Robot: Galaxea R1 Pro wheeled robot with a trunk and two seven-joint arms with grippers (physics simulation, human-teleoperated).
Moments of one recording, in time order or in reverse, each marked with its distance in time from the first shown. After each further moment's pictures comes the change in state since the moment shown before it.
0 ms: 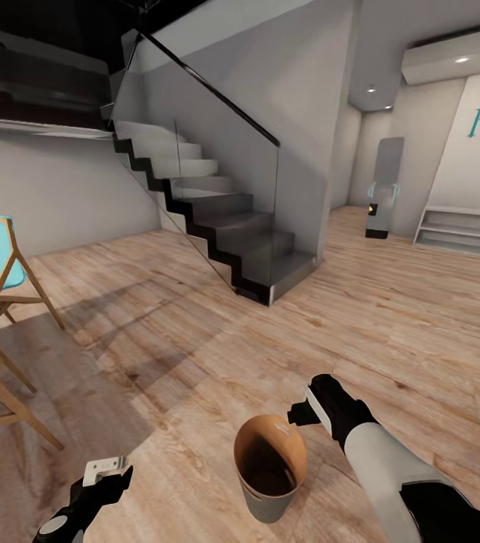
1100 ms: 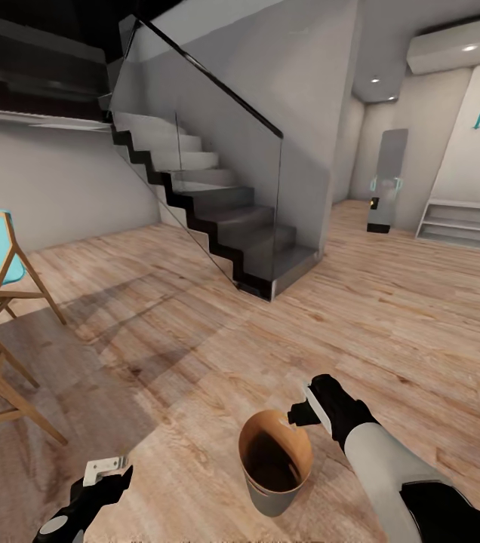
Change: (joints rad) left arm 0.000 -0.002 0.004 0.000 -0.007 0.000 0.001; right arm 0.000 0.000 0.000 0.002 0.000 0.000 0.000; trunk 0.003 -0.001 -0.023
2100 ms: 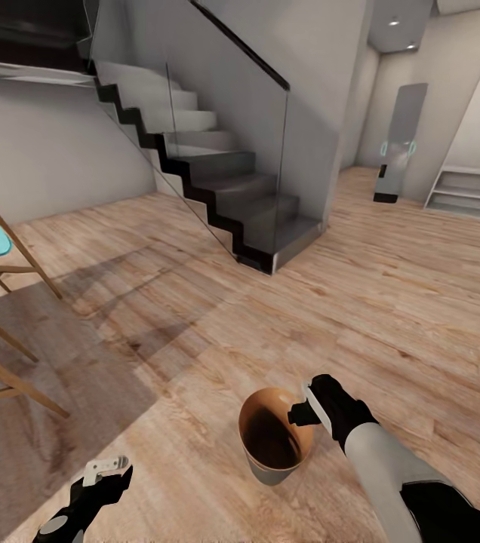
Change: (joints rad) left arm 0.000 0.000 0.000 0.000 0.000 0.000 0.000; right arm 0.000 -0.001 0.000 0.000 0.000 0.000 0.000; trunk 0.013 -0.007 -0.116
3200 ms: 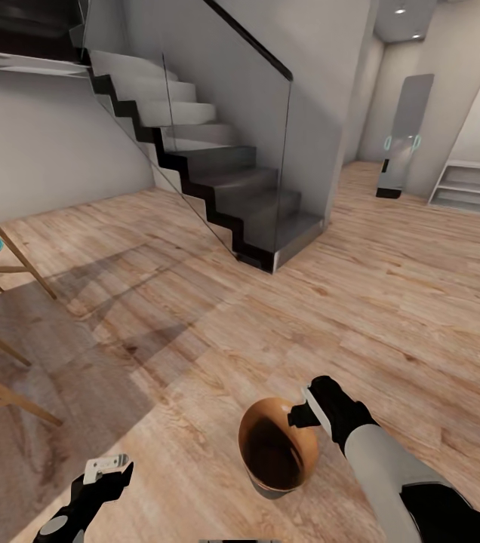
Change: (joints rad) left arm 0.000 0.000 -0.004 -0.002 0.002 -0.039 0.000; right arm 0.006 0.001 0.009 0.001 0.001 0.000 0.000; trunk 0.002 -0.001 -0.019
